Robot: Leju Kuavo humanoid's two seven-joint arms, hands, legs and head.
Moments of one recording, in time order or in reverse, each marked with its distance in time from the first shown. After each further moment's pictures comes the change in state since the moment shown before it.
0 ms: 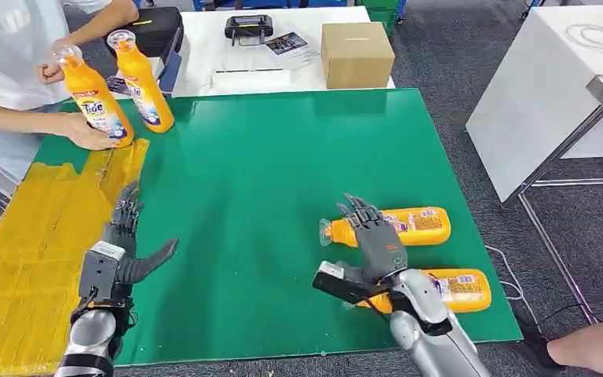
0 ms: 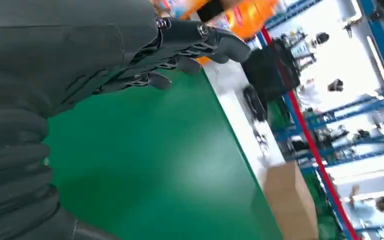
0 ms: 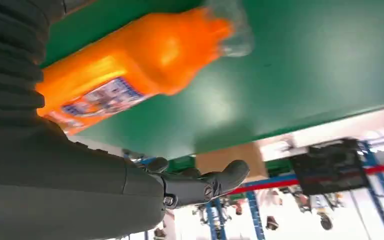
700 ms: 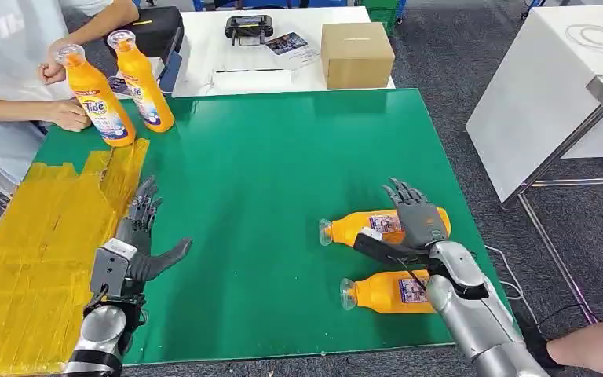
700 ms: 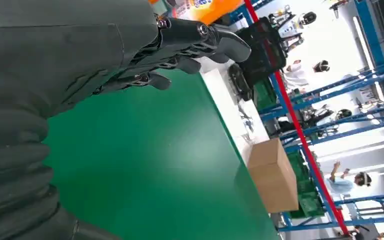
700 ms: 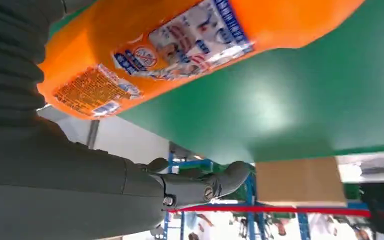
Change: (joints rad) left arm -0.021 -0.016 -0.061 -0.001 0.019 -0.029 0.000; right arm -0.161 -0.102 -0.083 0.208 -0.015 0.093 0.018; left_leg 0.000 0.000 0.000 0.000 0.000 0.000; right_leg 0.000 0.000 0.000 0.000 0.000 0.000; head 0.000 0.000
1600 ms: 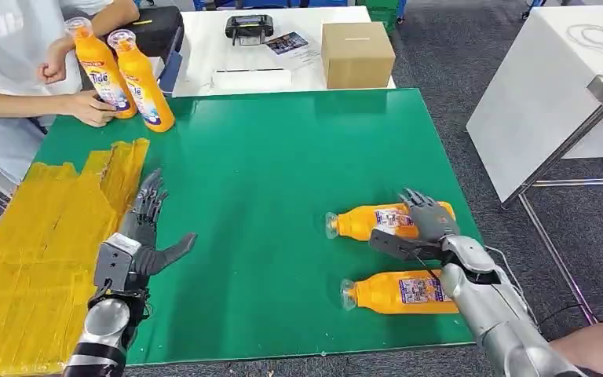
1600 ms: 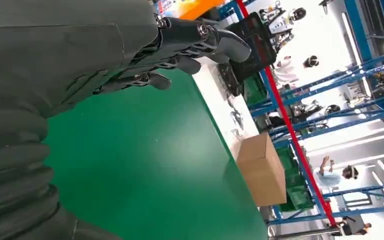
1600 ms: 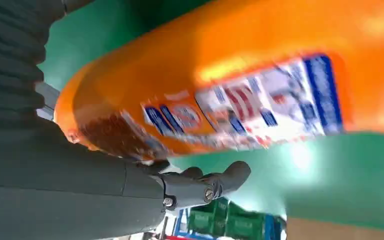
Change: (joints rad) left arm -0.026 -0.001 -0.027 0.008 0.008 -0.003 -0.003; right arm -0.118 -0.041 0.015 0.248 0.010 0.084 -0.029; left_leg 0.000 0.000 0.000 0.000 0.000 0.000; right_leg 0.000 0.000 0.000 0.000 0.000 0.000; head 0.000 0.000
